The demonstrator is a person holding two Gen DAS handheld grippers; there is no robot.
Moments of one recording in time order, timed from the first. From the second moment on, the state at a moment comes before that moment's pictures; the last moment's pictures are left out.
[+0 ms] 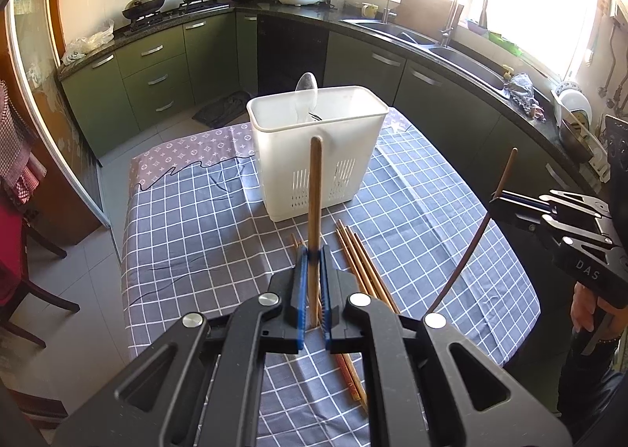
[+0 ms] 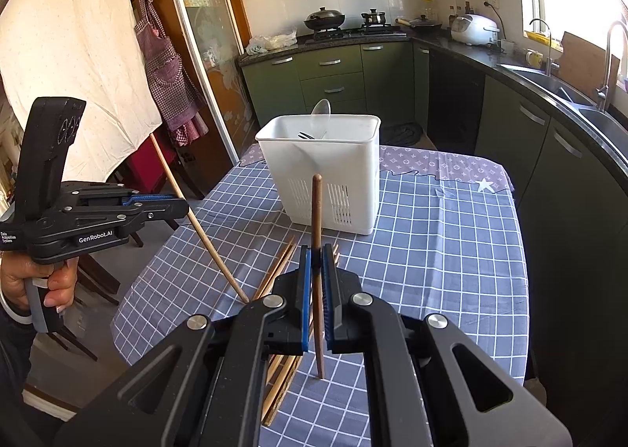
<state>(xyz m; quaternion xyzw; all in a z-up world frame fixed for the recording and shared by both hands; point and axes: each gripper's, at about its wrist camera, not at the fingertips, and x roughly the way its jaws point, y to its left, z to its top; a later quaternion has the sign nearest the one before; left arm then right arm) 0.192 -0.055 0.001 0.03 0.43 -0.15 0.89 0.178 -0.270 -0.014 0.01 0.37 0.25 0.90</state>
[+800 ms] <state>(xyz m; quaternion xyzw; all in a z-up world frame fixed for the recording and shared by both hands) 0.209 -0.057 0.095 0.02 0.37 -0.17 0.91 0.199 -0.269 0.089 0.02 0.29 0.28 0.91</state>
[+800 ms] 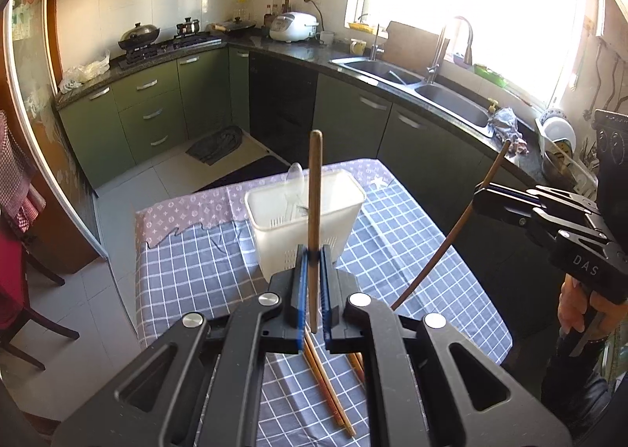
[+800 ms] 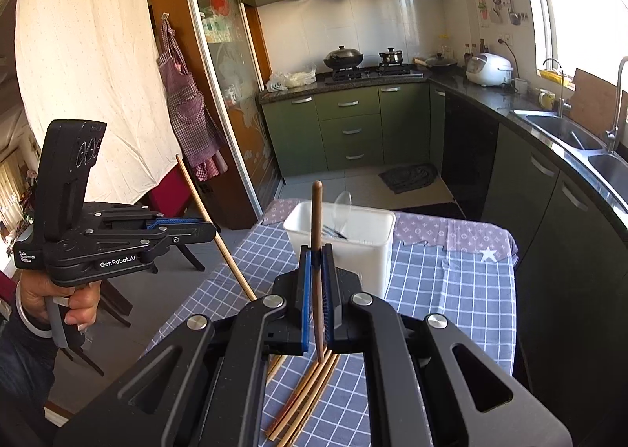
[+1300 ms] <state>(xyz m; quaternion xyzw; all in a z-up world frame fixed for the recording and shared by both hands) 0.276 -0.066 0.162 0.01 0.29 -0.13 0.95 0.295 -0.262 0.181 0.04 0.23 0.24 0.94</state>
